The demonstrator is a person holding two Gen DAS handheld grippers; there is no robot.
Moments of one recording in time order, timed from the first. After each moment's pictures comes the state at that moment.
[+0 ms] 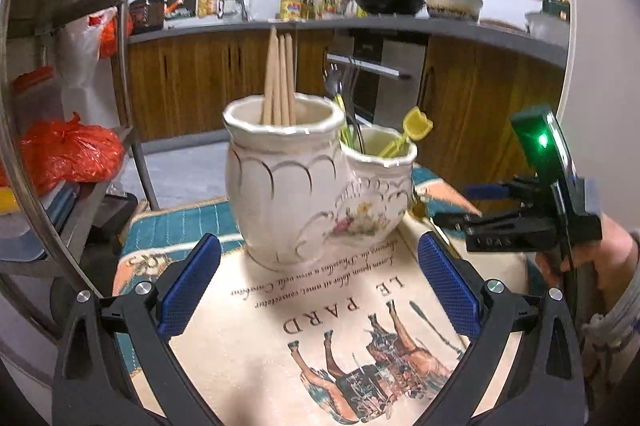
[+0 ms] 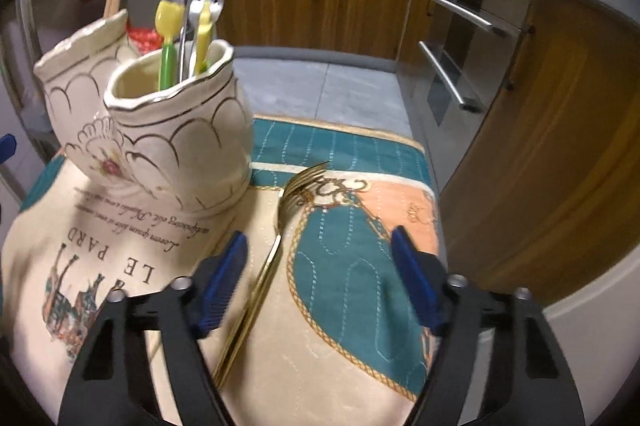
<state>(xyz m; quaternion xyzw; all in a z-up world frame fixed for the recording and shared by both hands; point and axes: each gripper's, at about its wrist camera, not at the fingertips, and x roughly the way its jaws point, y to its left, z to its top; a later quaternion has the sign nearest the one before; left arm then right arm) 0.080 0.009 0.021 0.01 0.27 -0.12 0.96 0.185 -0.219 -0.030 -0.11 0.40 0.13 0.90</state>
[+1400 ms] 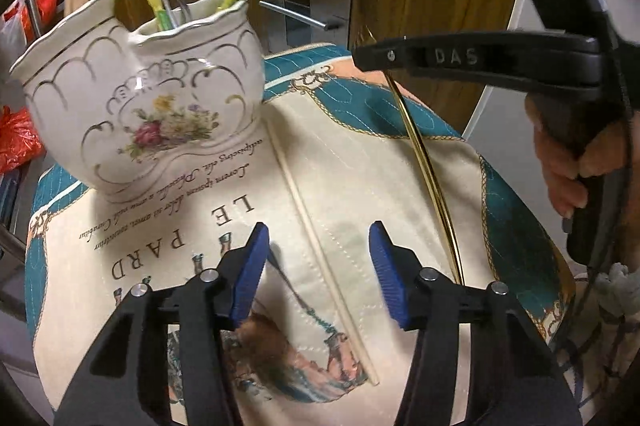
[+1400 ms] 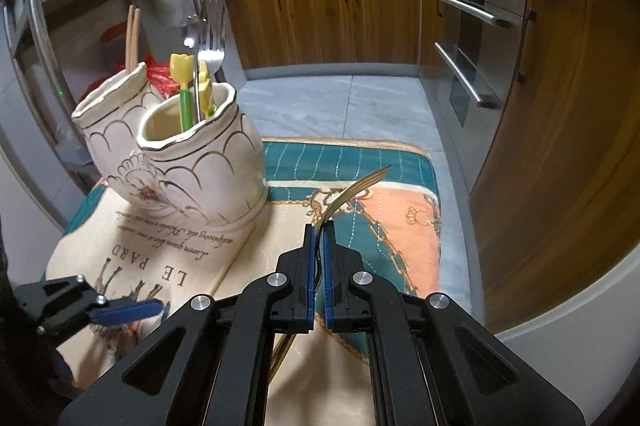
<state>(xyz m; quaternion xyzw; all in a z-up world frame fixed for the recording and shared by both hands) 0.090 -0.114 -0.034 0.09 0.43 -0.17 0.88 0.173 -0.250 -0.006 -0.03 0.38 0.18 0.91</state>
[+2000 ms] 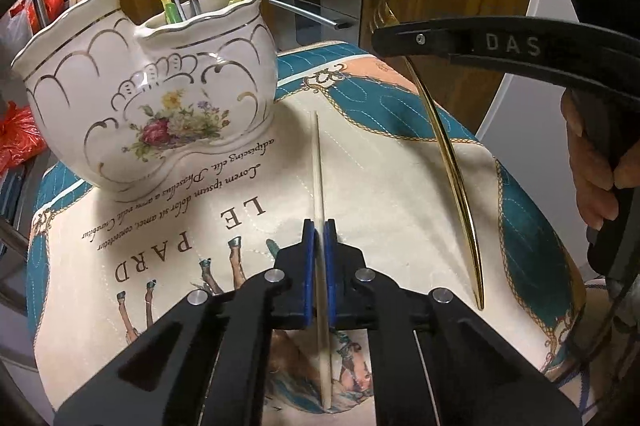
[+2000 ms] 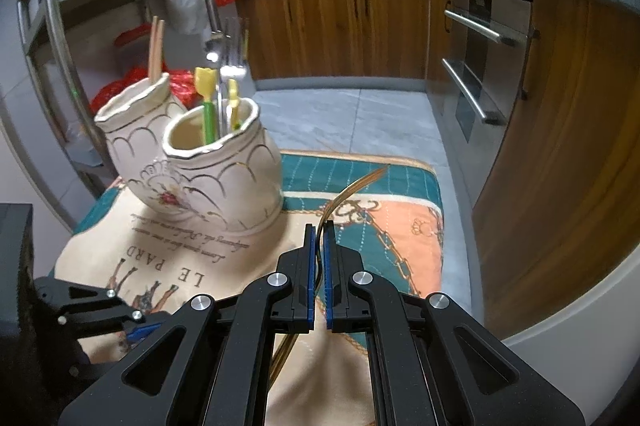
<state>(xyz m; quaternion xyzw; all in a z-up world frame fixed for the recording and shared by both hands) 0.097 -0.107 -0.036 0.08 0.43 -0.16 0.89 0.161 -0.248 0.006 -0.03 0.36 0.20 0.91</state>
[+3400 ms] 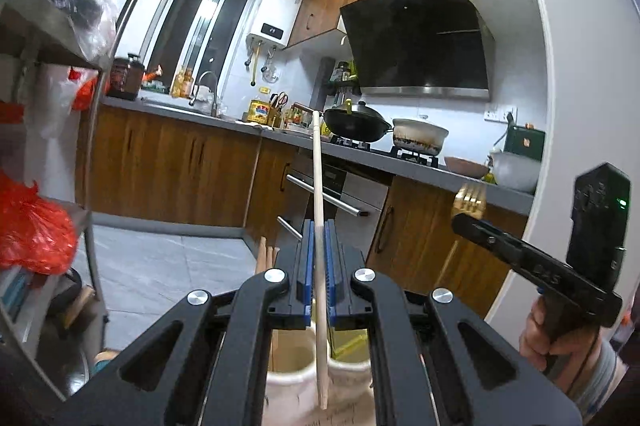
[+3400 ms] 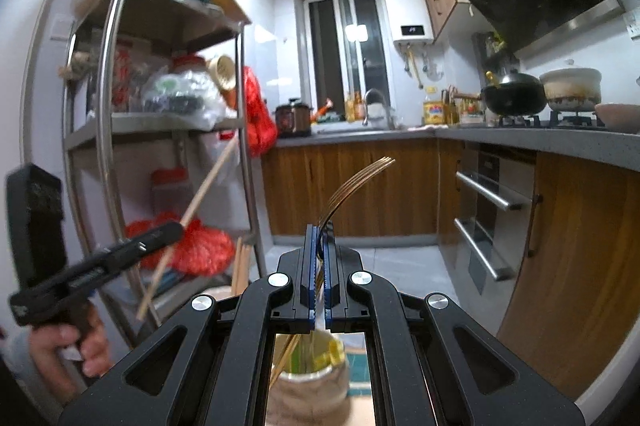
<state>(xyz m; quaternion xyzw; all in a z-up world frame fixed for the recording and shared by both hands) 0.119 0.052 0.113 -0.11 0.07 -0.20 0.97 0.135 -0.213 0.119 0.02 0.07 0.22 0.97</state>
